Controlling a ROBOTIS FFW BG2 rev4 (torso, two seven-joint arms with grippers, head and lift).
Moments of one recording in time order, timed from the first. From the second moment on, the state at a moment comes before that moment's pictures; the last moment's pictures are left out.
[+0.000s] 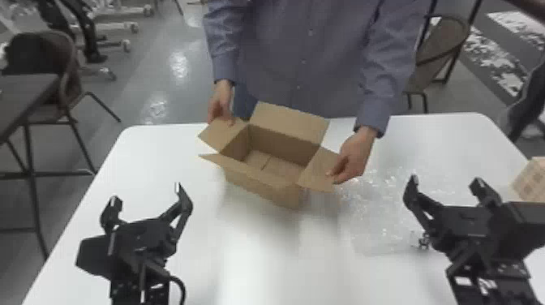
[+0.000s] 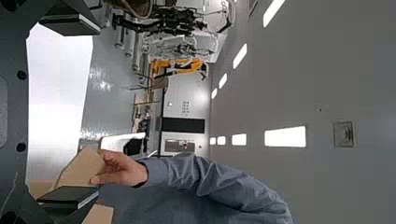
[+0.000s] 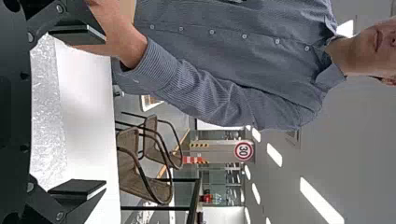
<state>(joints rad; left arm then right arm) 0.41 0.00 0.03 -1.83 0.01 -0.38 0.23 0.37 -0.05 0.05 -1.94 -0.04 -0.06 -0.06</state>
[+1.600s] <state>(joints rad) 0.41 0.00 0.01 -1.82 -0.02 -0.40 0.29 0.36 -0.05 0.05 -1.95 -0.04 -0.04 -0.07</state>
